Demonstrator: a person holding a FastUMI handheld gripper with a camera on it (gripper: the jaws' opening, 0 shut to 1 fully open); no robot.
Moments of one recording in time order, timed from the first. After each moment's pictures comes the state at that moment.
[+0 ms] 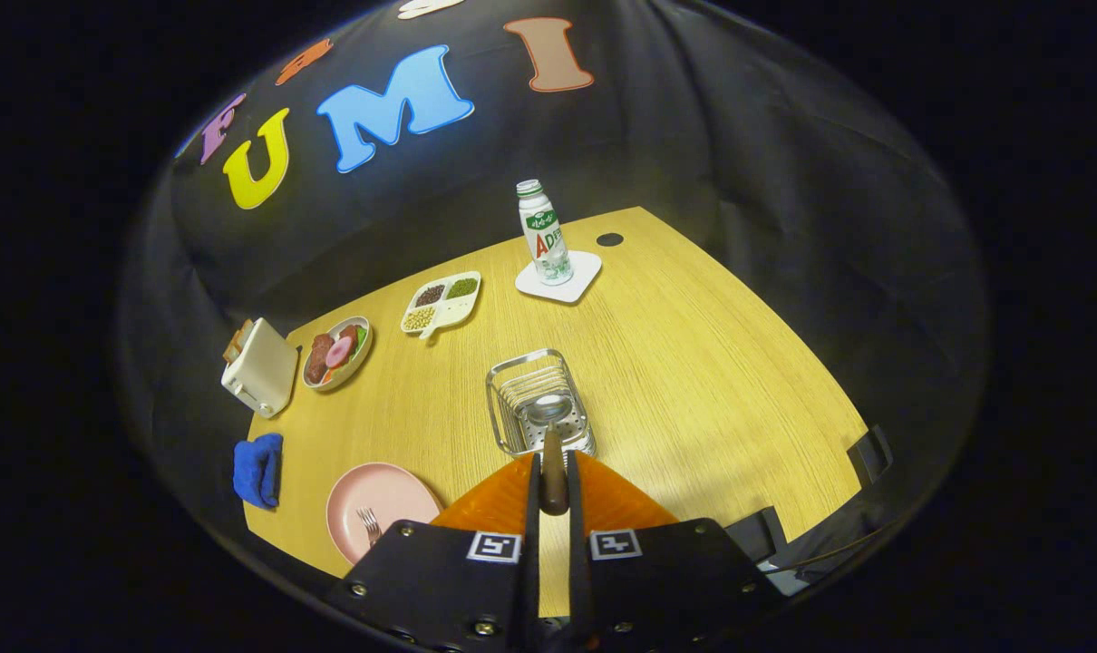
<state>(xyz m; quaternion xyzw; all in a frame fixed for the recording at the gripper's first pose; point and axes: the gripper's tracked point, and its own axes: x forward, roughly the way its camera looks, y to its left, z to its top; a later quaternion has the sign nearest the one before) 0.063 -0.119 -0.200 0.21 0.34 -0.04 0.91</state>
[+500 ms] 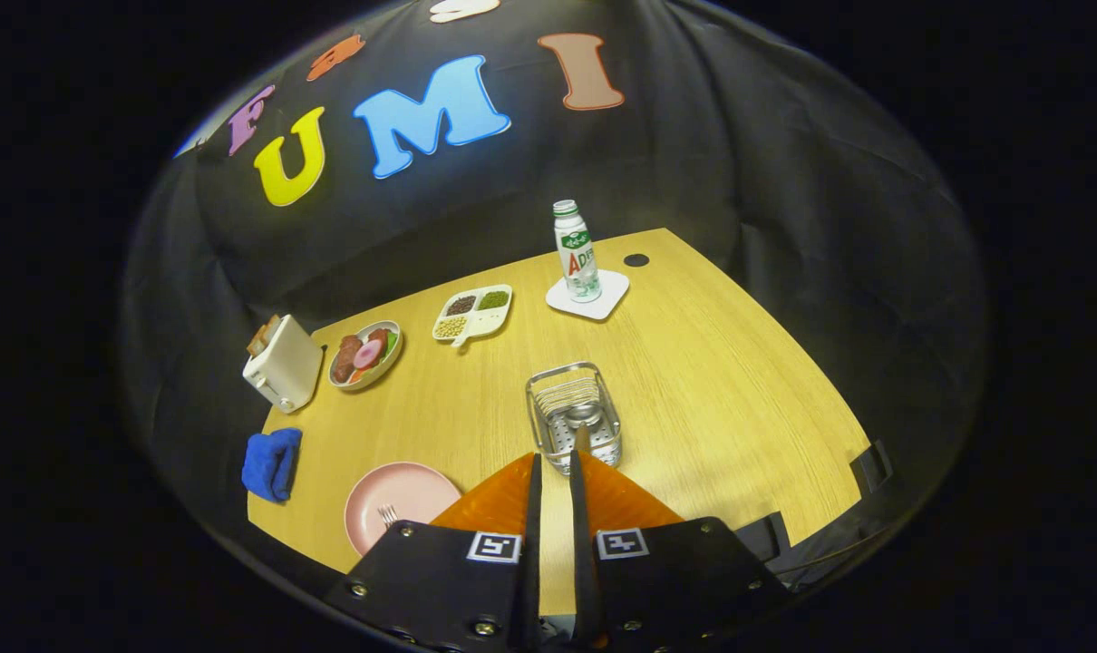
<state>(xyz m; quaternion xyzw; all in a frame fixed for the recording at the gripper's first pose) 0.046 -0.082 -0.178 0.19 0.32 0.01 0.93</state>
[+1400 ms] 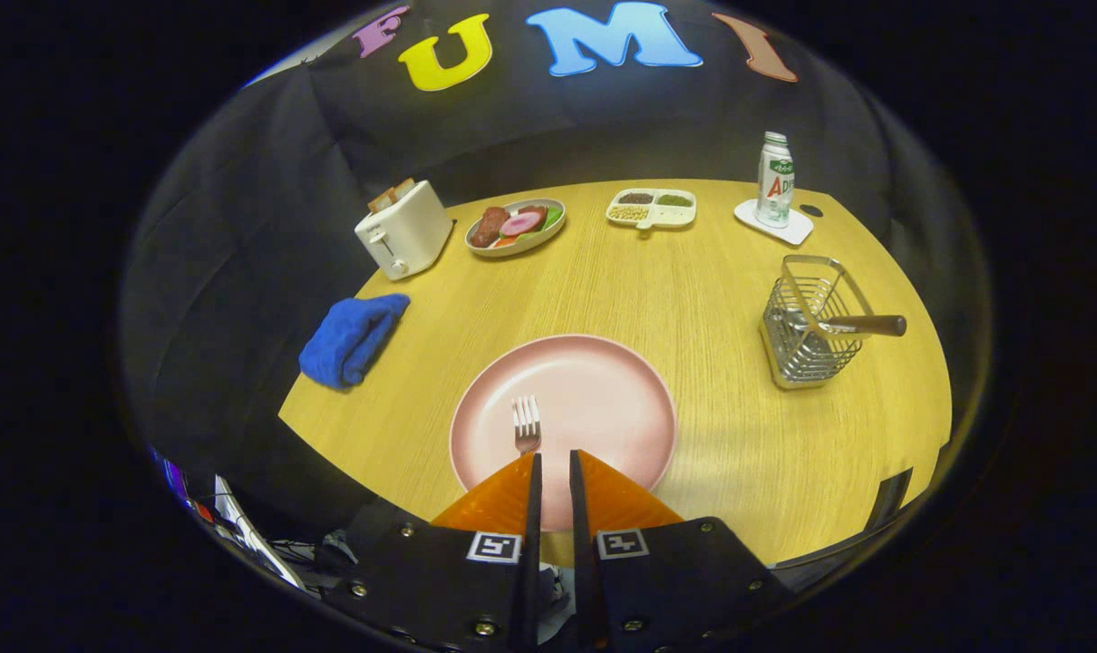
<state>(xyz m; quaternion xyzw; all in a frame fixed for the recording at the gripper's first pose) -0.012 0.116 -0.239 0.11 0.40 0.20 0.89</state>
